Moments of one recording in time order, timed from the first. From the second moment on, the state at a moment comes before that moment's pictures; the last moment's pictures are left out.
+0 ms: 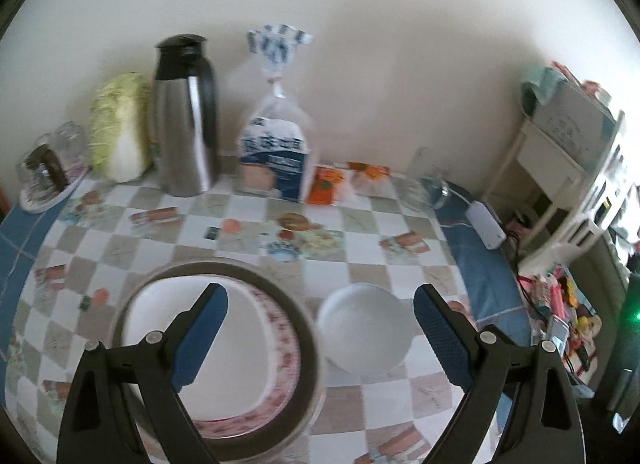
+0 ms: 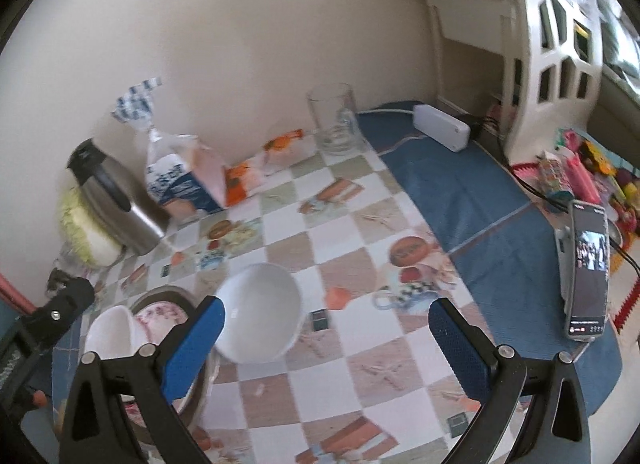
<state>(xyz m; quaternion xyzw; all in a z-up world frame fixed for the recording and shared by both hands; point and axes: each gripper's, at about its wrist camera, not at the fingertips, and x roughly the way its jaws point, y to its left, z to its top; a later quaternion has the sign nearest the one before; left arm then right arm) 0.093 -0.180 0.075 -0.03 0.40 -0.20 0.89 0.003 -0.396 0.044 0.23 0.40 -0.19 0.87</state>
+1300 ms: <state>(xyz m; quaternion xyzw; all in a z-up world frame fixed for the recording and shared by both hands) 0.127 -0.241 0.018 0.04 0.46 -0.23 0.86 0.055 -0.389 -0.066 0.23 0.50 -0.18 0.81</state>
